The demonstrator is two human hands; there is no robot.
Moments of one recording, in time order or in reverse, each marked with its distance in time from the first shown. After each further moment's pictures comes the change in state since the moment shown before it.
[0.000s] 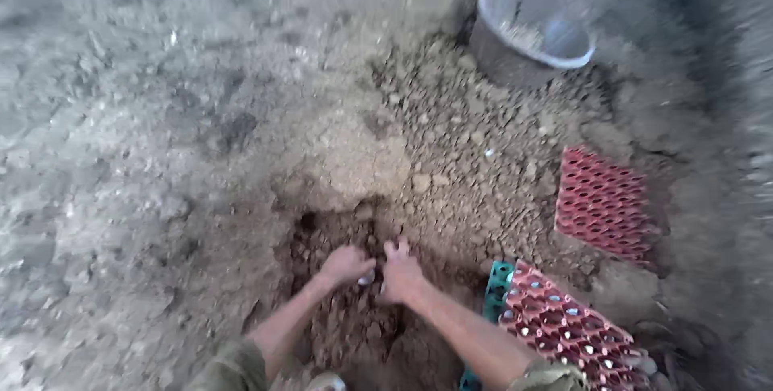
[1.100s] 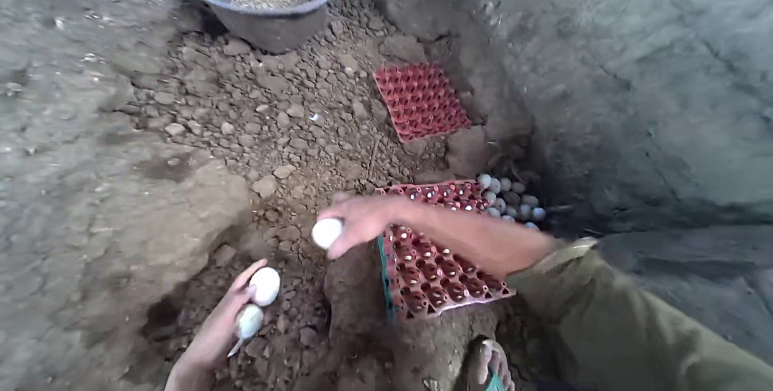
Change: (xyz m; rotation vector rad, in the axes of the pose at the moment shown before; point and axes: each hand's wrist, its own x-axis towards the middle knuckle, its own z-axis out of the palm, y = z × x) left_hand -0.048 0.033 0.013 -0.662 -0.029 0.354; right_hand -0.185 0.153 -0.059 0.641 0.272 -0.284
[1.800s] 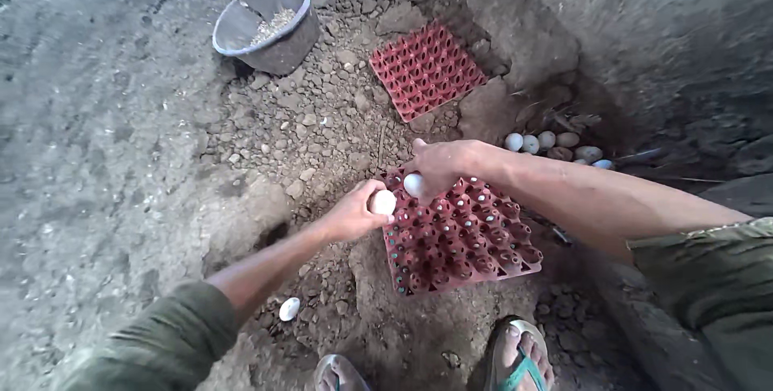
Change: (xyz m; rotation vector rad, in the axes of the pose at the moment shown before) left_hand 0.074 0.178 0.217 0.949 -0.396 0.111; right_hand -0.128 0.104 -0.050 -0.390 0.073 0.294
